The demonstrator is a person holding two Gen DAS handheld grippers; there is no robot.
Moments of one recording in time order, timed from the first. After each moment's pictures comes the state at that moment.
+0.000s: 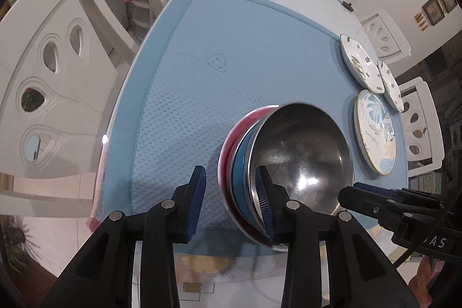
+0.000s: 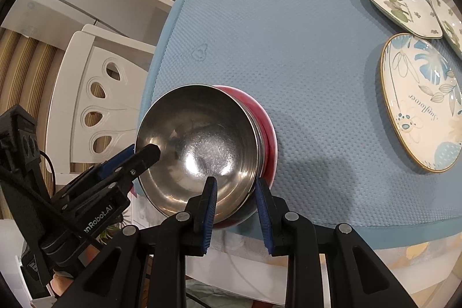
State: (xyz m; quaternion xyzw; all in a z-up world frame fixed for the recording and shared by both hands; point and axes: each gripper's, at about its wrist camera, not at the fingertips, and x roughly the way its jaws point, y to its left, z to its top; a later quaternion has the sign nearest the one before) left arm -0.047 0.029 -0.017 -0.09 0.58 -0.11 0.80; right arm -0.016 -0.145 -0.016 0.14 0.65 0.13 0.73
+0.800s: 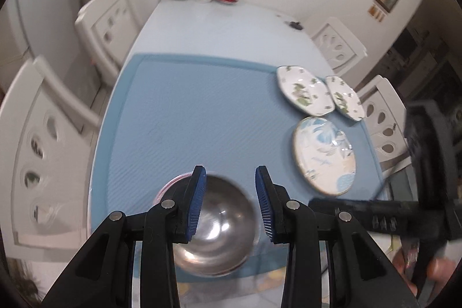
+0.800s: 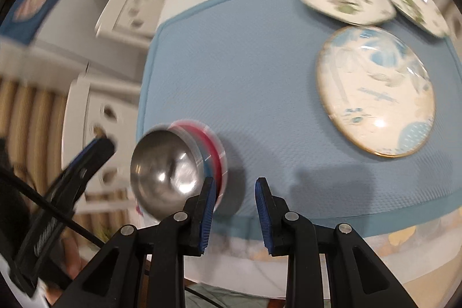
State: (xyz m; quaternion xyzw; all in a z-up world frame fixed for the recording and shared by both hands) left arm -0.043 -0.055 0.077 -0.04 0.48 -0.18 0.86; right arm -0.024 -0.235 0.013 0.23 0.62 0.08 0.75
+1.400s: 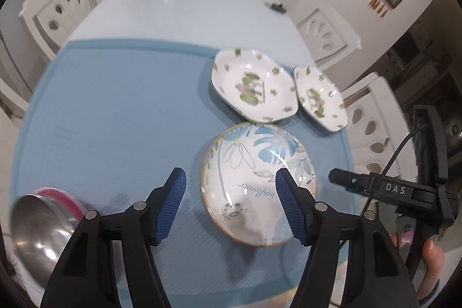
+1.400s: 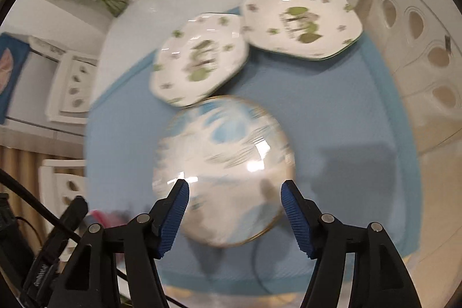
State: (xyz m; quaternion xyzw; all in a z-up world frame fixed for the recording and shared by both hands) left arm -0.003 -0.229 0.019 -0.08 0.53 -0.17 0.83; right arm 0.025 -0.466 -0.009 0.25 0.60 -0.01 0.76
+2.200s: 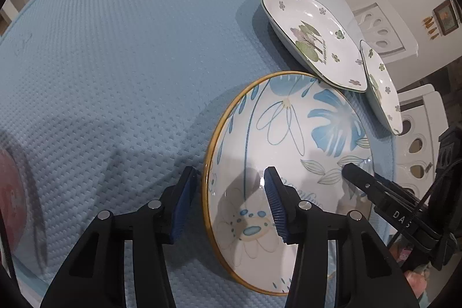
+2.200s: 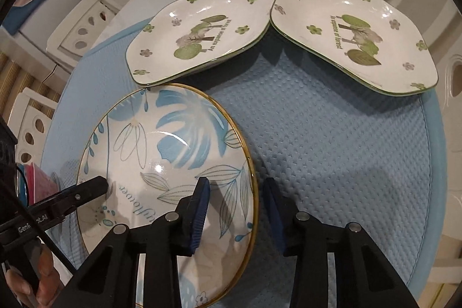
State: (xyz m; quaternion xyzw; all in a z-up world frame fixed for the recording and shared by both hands) left arm 0.004 -0.246 -0.100 -0.15 0.59 -0.08 0.79; right arm 0.062 -0.468 -0.099 0.10 0.57 0.11 0.81
